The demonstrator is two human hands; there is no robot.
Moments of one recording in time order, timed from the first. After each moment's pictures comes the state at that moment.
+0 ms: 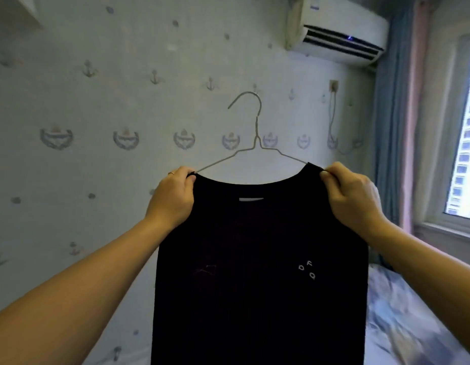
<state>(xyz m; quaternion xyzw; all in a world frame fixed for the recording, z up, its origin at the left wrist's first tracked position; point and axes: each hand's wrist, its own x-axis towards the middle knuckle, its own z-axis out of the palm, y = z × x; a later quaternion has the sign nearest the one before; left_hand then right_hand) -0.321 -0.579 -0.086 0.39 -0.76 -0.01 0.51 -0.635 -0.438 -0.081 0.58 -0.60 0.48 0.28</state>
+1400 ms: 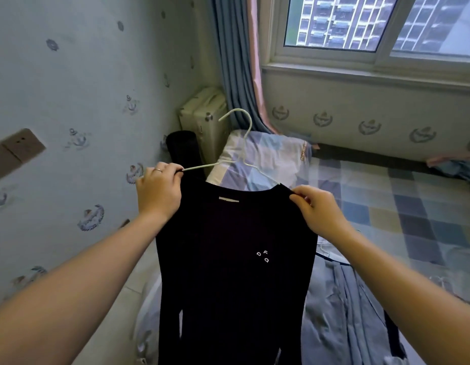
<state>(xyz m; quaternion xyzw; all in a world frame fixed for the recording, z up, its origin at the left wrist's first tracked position) -0.891 -0.969 -0.407 0.22 -0.93 -0.11 0.28 -0.995 -0.638 -0.412 0.27 -0.88 0.40 -0.03</state>
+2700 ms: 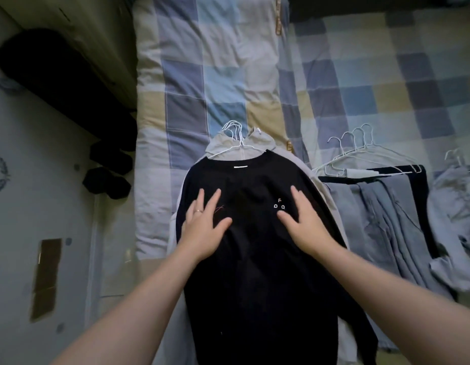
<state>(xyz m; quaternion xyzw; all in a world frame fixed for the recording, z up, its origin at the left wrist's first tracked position) -1.080 -1.031 -0.751 0.07 -0.91 -0.32 -0.27 -1.079 -0.779 -0.735 -0.14 -0.87 0.39 -0.25</state>
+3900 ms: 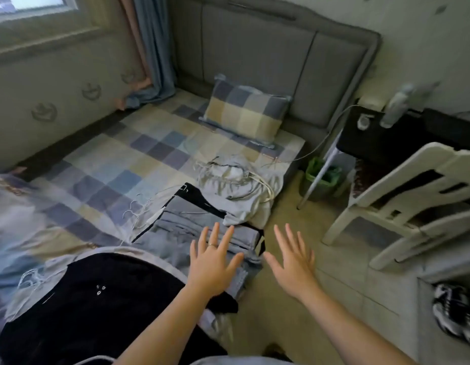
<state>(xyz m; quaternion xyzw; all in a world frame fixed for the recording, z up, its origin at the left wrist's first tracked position) -0.802 -0.628 -0.527 -0.50 -0.83 -0.12 -0.22 -0.627 -0.519 -0.512 -0.49 -0.84 0.24 -0.01</state>
